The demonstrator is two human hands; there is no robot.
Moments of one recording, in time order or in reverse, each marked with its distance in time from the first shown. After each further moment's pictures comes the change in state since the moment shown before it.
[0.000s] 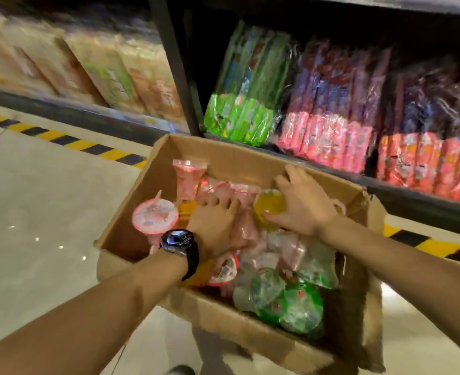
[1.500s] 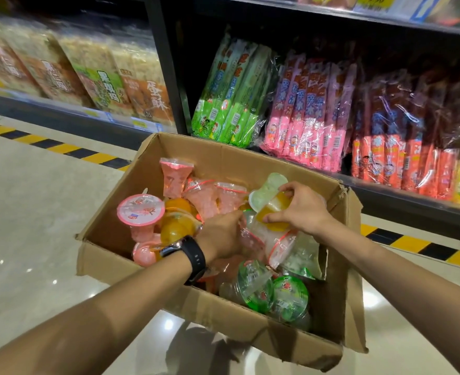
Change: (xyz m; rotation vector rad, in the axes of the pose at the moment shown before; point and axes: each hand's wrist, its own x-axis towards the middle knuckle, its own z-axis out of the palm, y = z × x) left_hand -0.008 0.042 0.016 -0.606 -0.105 -0.108; right_hand -0.035 0.005 0.017 0.634 0.049 0.489
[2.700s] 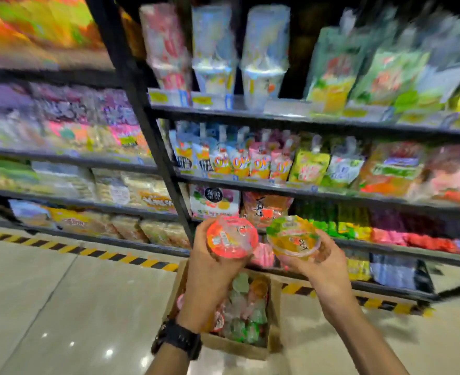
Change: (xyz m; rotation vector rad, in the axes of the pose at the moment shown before) left_hand -0.319 0.364 -0.468 -0.831 0.558 0.144; right_hand -0.277 -0.350 -0.501 0.988 0.323 0.054
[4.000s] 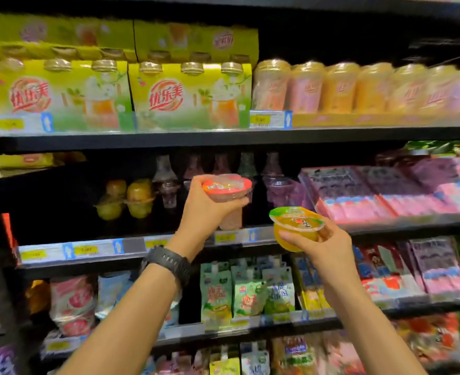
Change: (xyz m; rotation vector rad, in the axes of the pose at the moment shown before) left_hand 0.168 0.464 0.126 -0.126 -0.207 0.603; right_hand 0.068 -0.387 -0.123 0.102 0.288 -0.668
